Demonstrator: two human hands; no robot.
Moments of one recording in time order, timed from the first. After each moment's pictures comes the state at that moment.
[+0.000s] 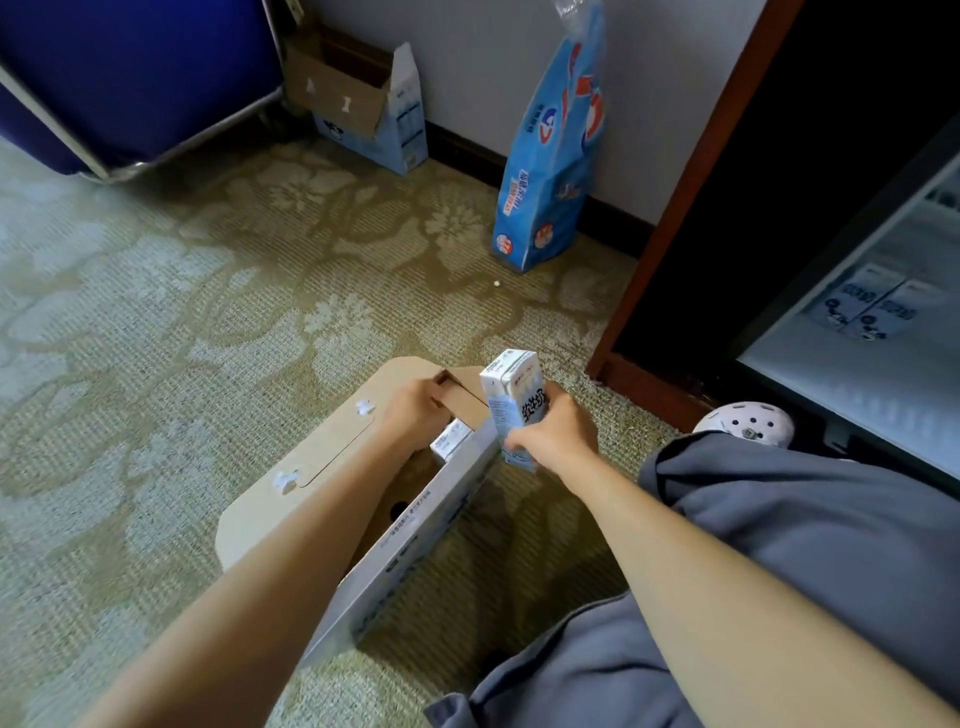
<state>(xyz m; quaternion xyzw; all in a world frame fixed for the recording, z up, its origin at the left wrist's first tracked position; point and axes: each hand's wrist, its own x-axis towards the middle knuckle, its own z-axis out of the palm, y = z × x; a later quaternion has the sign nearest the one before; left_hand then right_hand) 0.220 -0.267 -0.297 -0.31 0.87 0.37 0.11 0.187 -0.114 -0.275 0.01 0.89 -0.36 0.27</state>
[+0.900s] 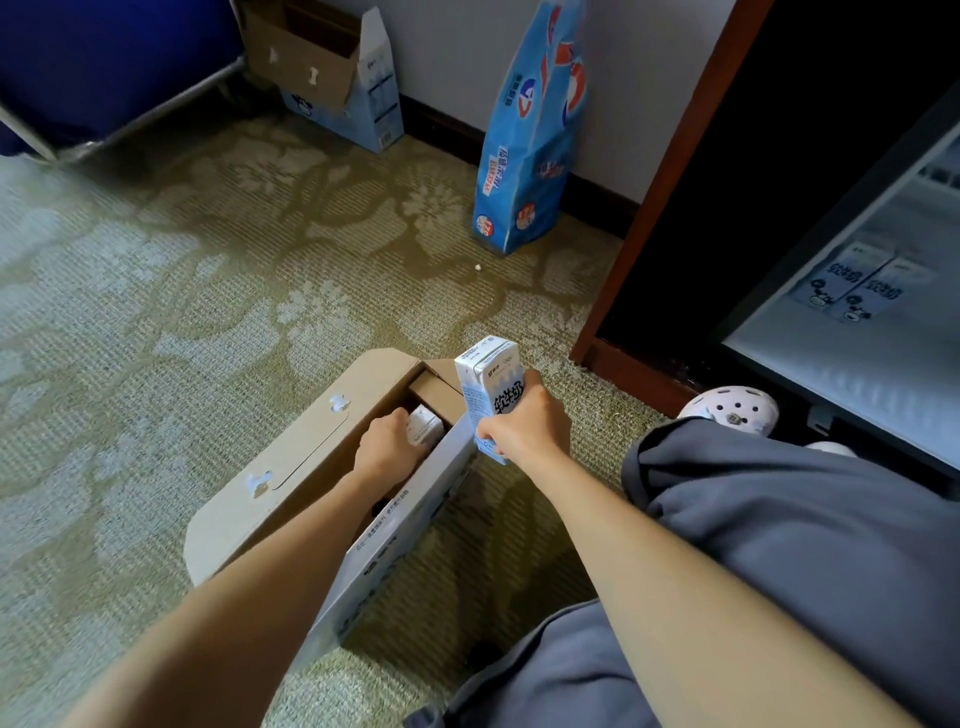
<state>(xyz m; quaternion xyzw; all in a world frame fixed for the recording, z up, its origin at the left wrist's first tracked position) 0.238 -0.268 -0.352 -0.31 0.89 0.30 0.15 0.186 -0.126 -0.279 0.02 0.90 -0.36 0.24</state>
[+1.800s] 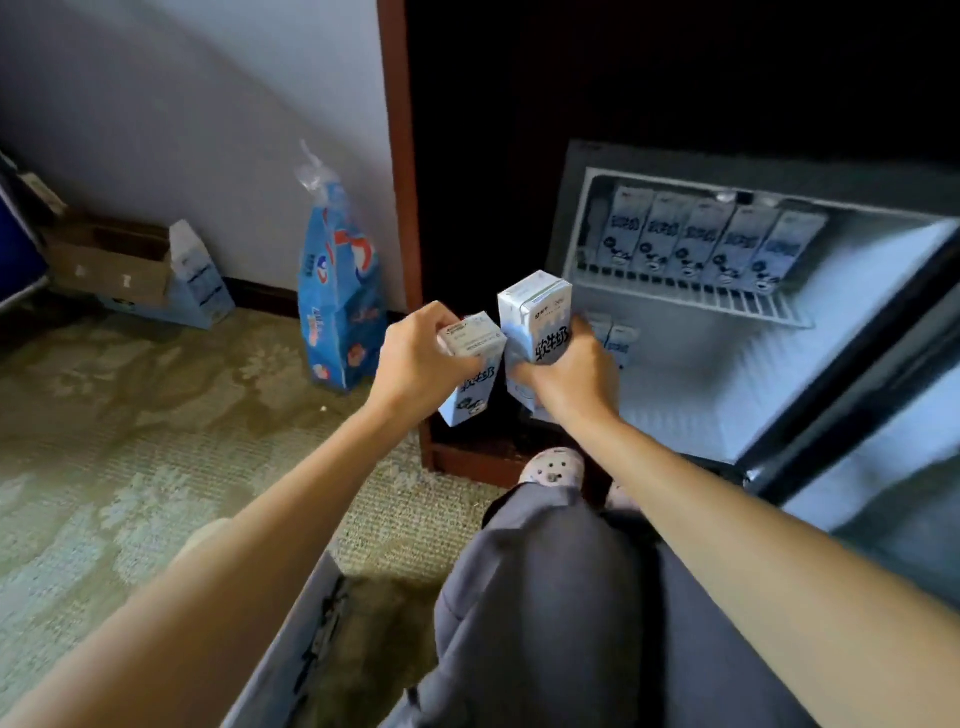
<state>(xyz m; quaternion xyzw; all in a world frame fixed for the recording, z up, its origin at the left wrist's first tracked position) 0.119 -0.079 -0.118 0.01 0.90 0.42 -0.12 0.121 0.067 -0.127 0.08 0.90 -0.41 -0.09</state>
